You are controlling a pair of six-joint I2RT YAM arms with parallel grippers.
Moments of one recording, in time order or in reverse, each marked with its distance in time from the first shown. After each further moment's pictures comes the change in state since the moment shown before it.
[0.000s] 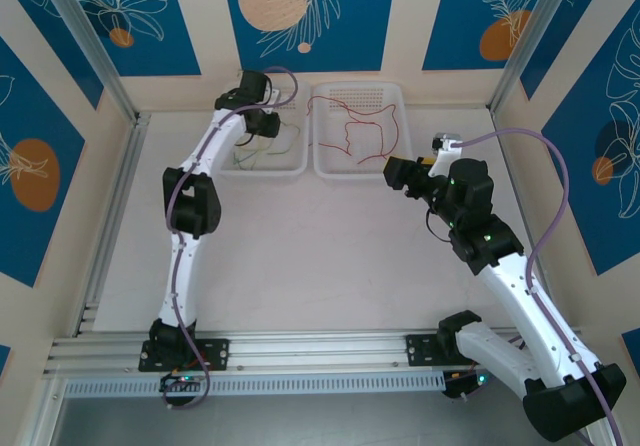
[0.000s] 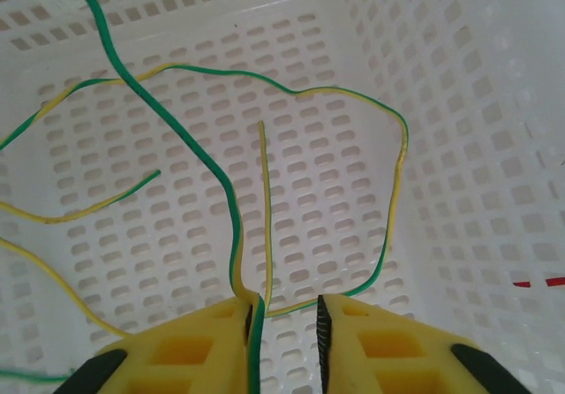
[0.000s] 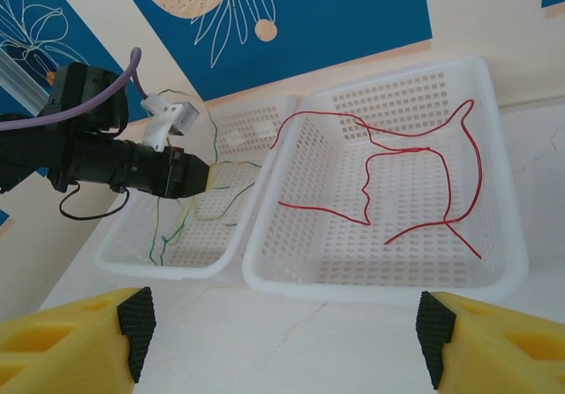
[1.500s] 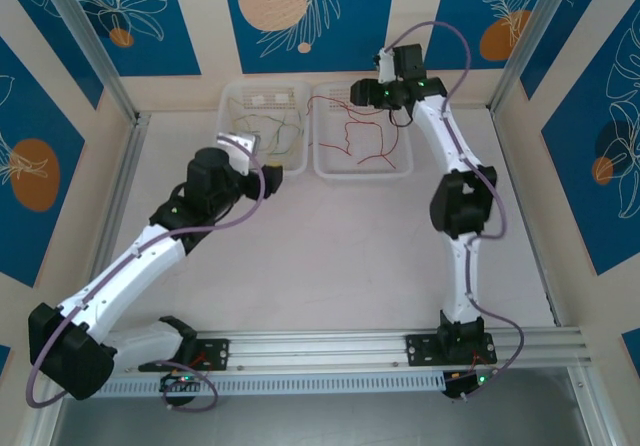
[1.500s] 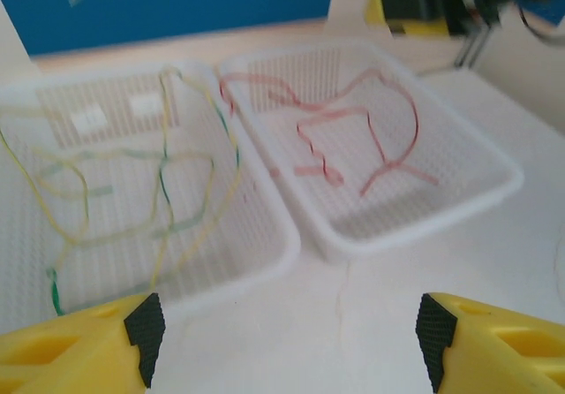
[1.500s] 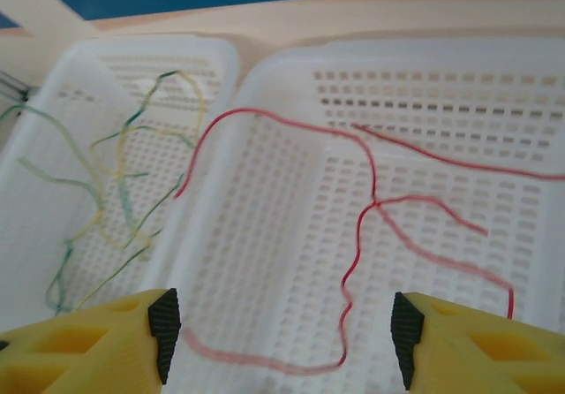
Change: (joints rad) left arm -0.242 -1.325 -1.462 0.700 -0.050 -0.148; right arm -0.151 1.471 1.521 -0.507 -0.307 -0.239
